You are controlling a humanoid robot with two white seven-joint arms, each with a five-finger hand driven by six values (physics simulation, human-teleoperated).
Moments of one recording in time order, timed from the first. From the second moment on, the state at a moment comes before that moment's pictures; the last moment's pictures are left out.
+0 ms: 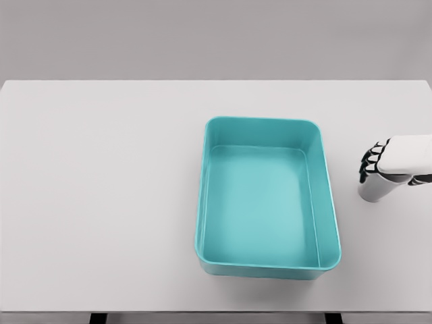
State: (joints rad) left arm 0.04 0.00 -0.09 -0.04 0.04 -0.02 -0.16; right arm -1.22 -1.27 1.49 -1.58 0.36 -0.61 0.38
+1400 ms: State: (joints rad) left arm 0.04 0.00 -0.09 -0.04 0.04 -0.02 -0.16; right arm -1.41 -1.24 1.44 -1.59 0.36 -0.61 0.38
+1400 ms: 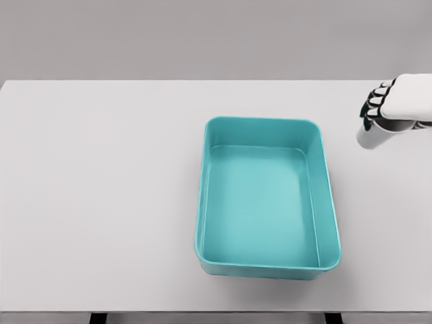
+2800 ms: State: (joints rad) left arm 0.04 0.00 -0.09 -0.04 0.04 -0.02 -0.16; right arm -1.40 -0.99 1.41 -1.63 0.36 -0.61 0.34
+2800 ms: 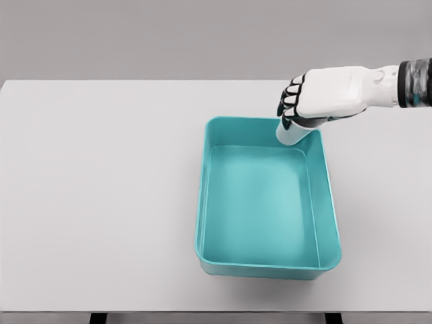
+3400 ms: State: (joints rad) left arm 0.04 0.00 -0.09 -0.04 0.04 -0.02 -0.16; right arm -1.29 -0.90 1.41 -1.62 0.37 -0.61 0.34
